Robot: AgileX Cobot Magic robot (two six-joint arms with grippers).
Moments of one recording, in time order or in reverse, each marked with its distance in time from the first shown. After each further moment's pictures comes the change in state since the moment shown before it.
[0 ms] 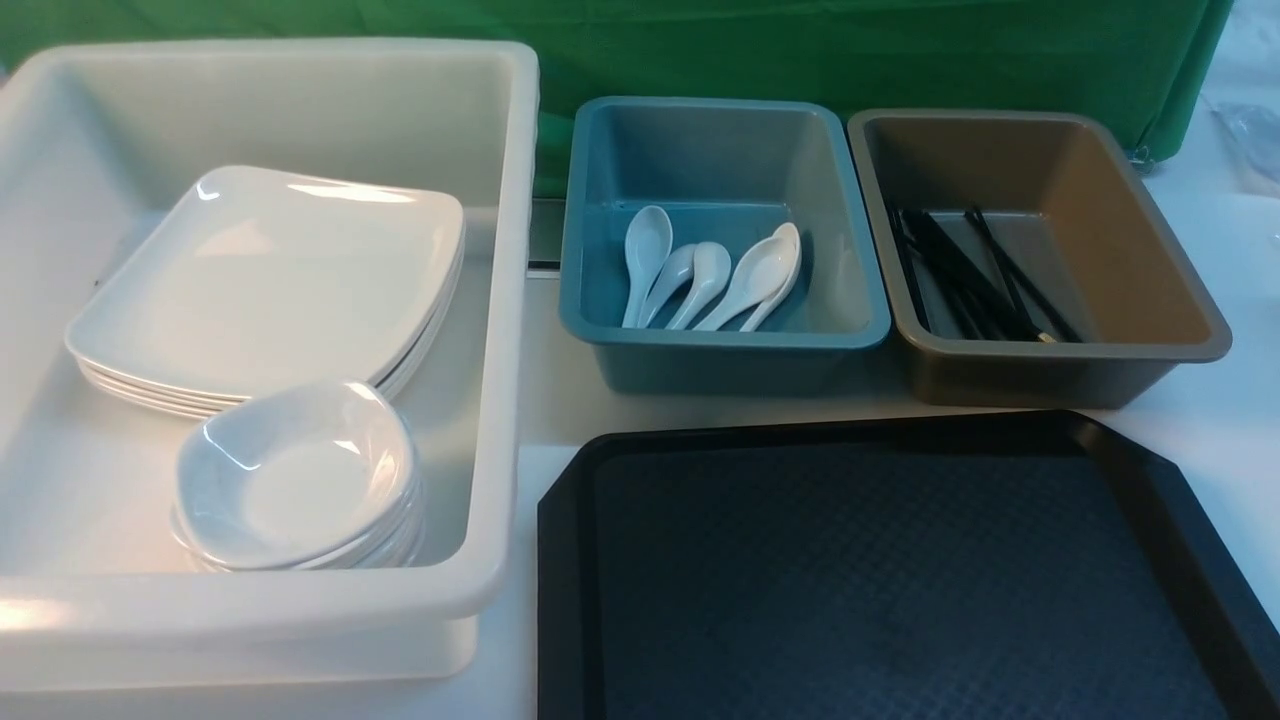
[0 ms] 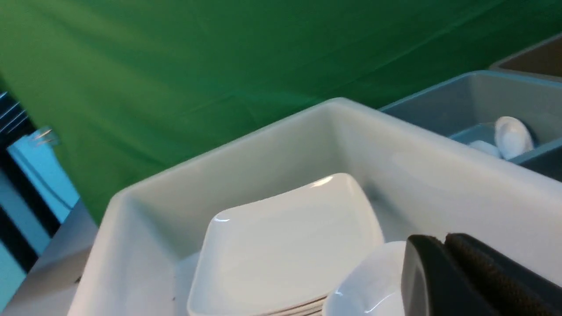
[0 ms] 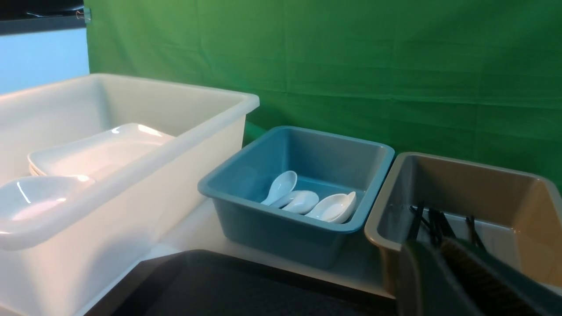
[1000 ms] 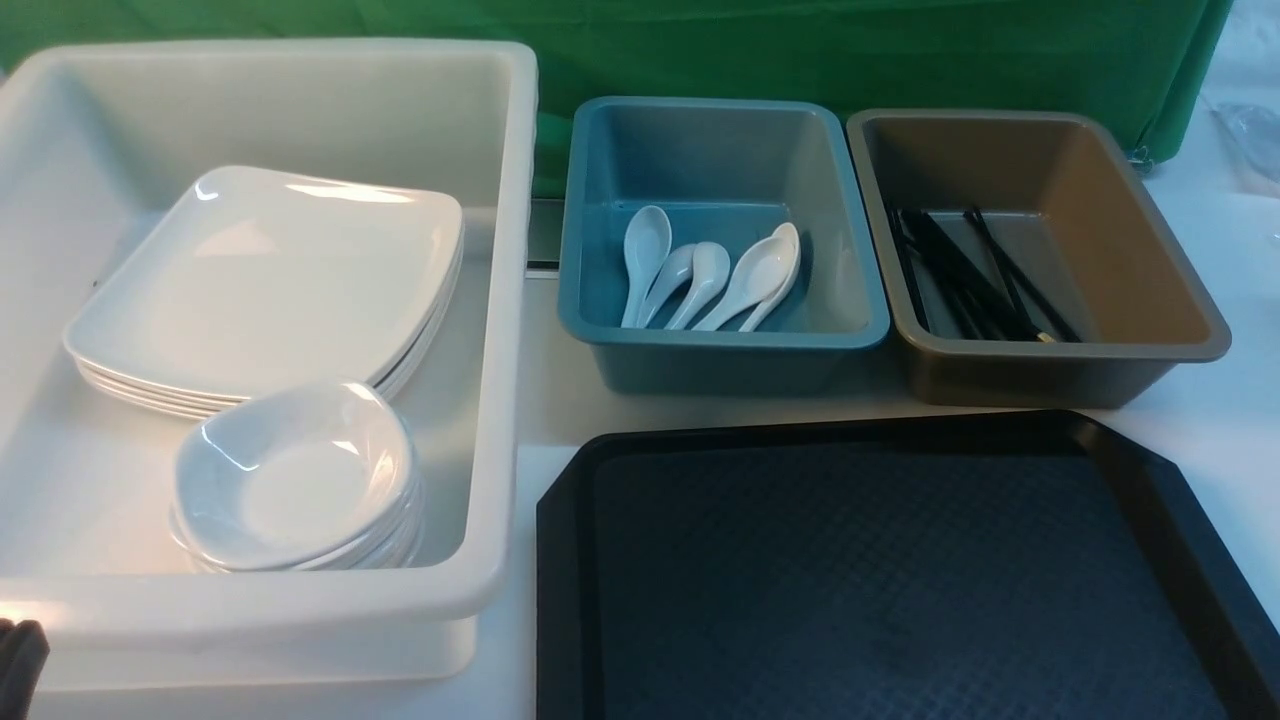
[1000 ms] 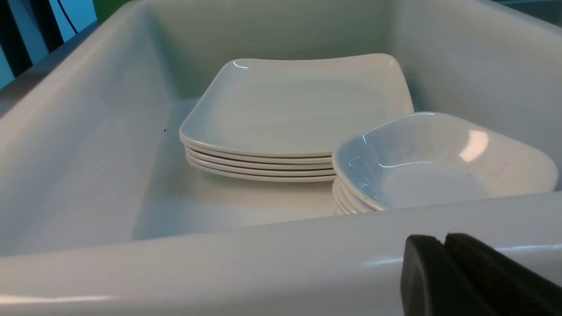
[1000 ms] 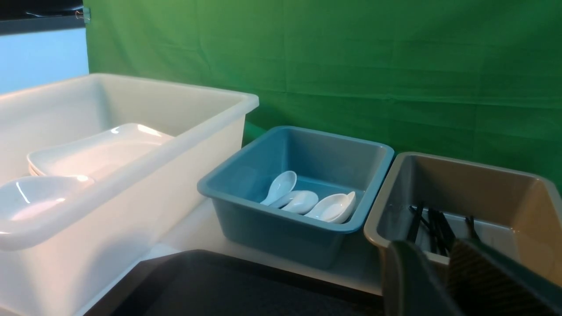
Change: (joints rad) right arm 0.000 0.000 0.000 0.000 -0.001 0.000; left arm 0.083 -0.013 0.184 0.083 0.012 -0.260
